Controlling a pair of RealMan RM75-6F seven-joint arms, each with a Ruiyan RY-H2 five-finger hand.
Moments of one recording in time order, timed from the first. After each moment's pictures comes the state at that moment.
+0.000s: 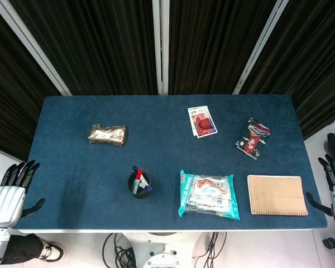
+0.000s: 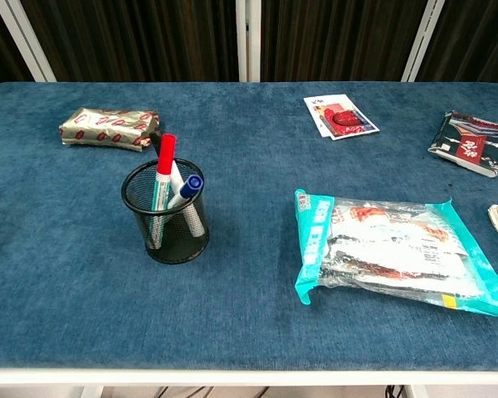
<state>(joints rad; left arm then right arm) -0.08 -1.05 0.00 -1.77 1.56 1.49 0.15 0.02 -1.03 0.07 -1.60 -1.52 1.54 0.16</state>
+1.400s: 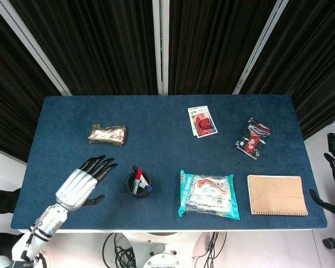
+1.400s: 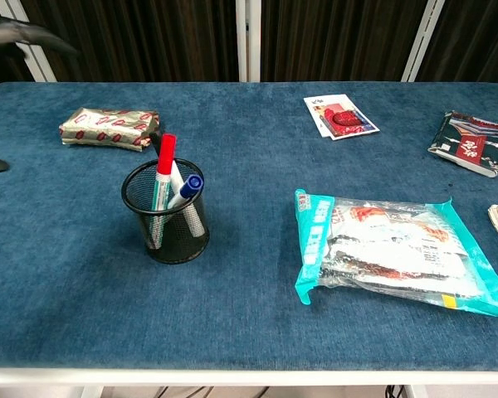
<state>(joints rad) -0.41 -1.10 -0.08 -1.97 1.61 1.10 0.24 0.01 -0.96 0.09 -1.67 -1.53 1.57 0.19</state>
